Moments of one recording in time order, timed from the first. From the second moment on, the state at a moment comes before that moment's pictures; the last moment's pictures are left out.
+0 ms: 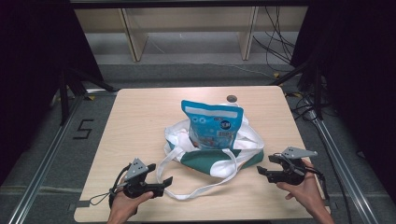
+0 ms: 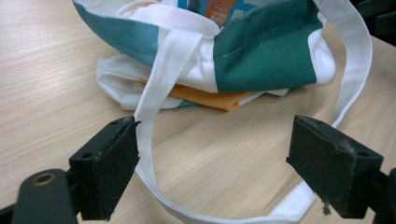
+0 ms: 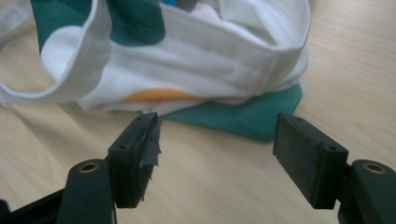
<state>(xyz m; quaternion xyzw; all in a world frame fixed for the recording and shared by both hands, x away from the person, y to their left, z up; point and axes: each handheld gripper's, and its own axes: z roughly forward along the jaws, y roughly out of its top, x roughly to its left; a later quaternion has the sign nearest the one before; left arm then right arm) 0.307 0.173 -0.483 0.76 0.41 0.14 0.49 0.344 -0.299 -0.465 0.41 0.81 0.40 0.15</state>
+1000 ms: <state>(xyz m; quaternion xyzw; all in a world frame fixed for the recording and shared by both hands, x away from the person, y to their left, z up) 0.278 0.163 -0.495 0.77 0.40 0.15 0.47 0.292 -0.312 -0.494 0.42 0.81 0.40 0.11</state>
